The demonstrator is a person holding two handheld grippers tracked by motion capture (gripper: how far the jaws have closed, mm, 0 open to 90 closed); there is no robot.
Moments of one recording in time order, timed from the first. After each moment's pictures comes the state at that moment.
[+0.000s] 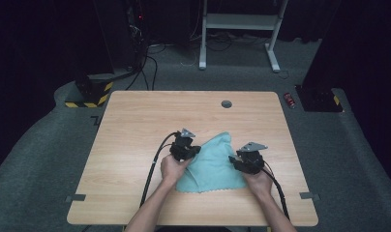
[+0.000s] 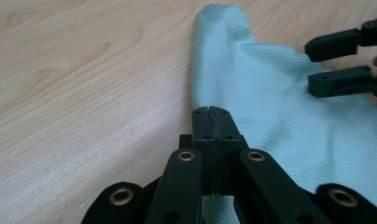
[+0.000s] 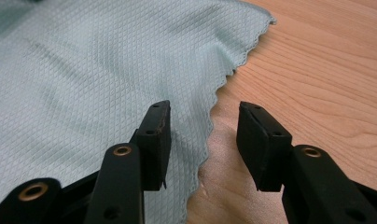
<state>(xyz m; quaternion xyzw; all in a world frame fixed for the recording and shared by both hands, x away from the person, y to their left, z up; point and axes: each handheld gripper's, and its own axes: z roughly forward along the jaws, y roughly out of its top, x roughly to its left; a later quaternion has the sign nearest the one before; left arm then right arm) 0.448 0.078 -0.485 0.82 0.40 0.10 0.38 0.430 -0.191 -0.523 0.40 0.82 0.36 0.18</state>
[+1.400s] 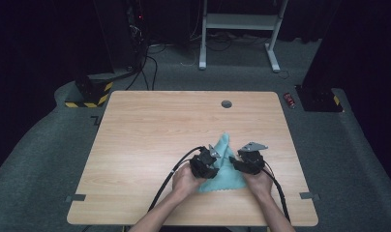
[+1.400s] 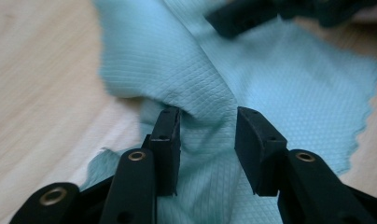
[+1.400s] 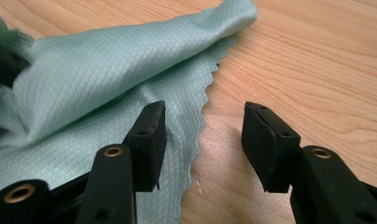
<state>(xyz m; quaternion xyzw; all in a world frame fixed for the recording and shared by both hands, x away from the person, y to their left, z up) 0.405 0.026 -0.482 0.88 0.33 0.12 0.31 0.429 -0.191 -0.523 0.41 0.82 0.36 0.18</state>
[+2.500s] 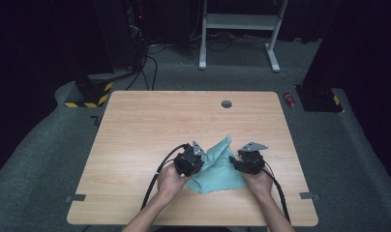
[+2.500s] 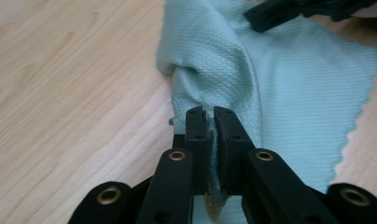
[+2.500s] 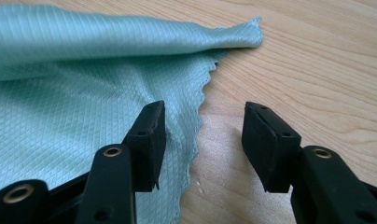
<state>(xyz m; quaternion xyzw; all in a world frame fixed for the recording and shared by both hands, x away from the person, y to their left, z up) 0.391 0.067 -0.461 0.88 0.34 0.16 0.29 0.429 -0.191 -0.523 0.41 0.82 0.36 0.18</state>
